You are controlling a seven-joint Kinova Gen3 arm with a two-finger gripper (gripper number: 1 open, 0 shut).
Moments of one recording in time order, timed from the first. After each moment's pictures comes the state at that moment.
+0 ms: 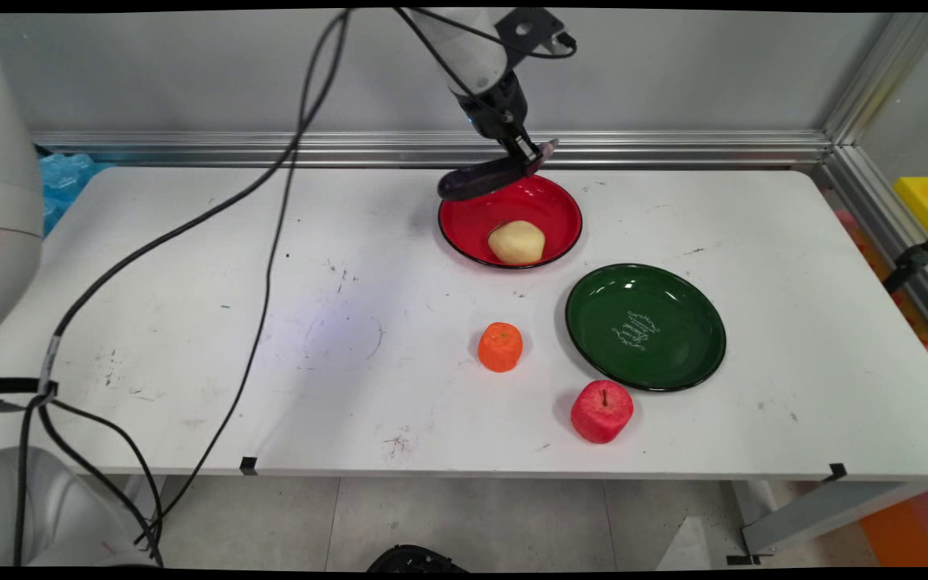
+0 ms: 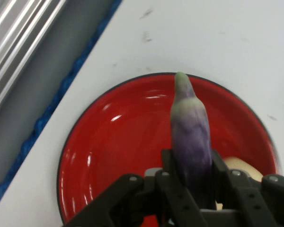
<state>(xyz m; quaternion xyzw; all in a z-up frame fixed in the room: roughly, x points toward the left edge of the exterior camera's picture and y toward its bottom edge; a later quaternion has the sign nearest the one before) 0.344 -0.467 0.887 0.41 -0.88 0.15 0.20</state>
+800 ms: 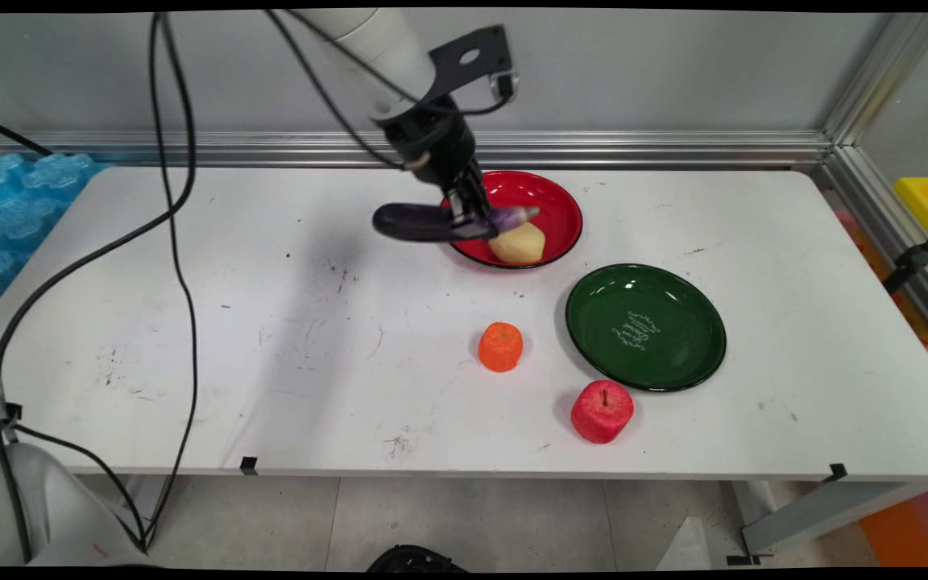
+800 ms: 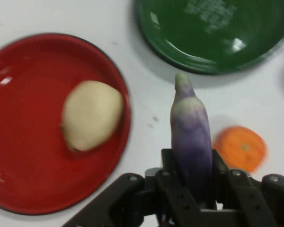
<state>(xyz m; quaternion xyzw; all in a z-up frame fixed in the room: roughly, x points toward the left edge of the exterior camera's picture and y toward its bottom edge) 0.363 -0.325 0.932 0.21 -0.95 0.10 0.19</state>
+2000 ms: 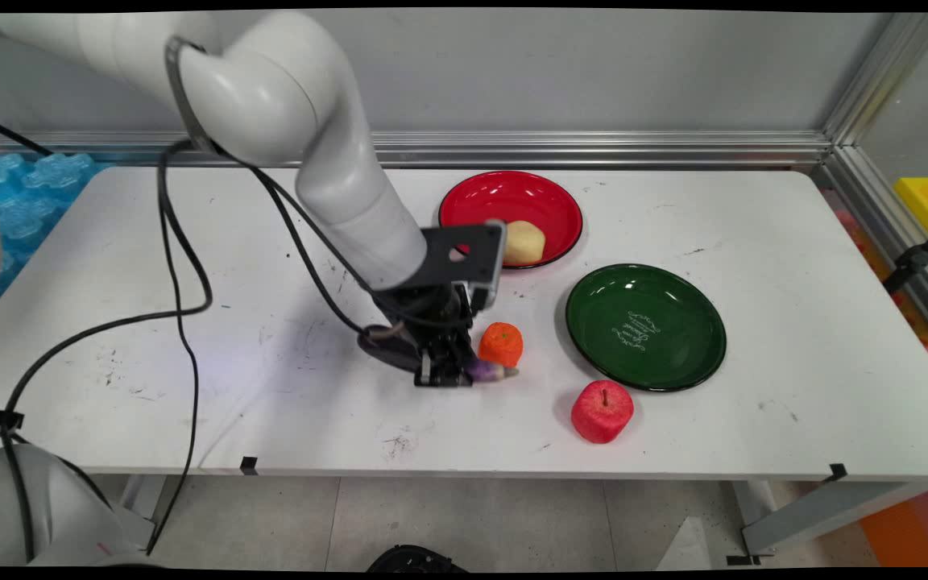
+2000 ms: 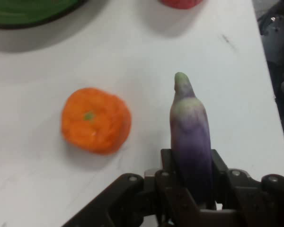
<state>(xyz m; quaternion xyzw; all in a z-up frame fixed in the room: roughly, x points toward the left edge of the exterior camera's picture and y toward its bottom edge) 0.326 -0.234 0.827 0.09 -0.98 0.04 0.16</state>
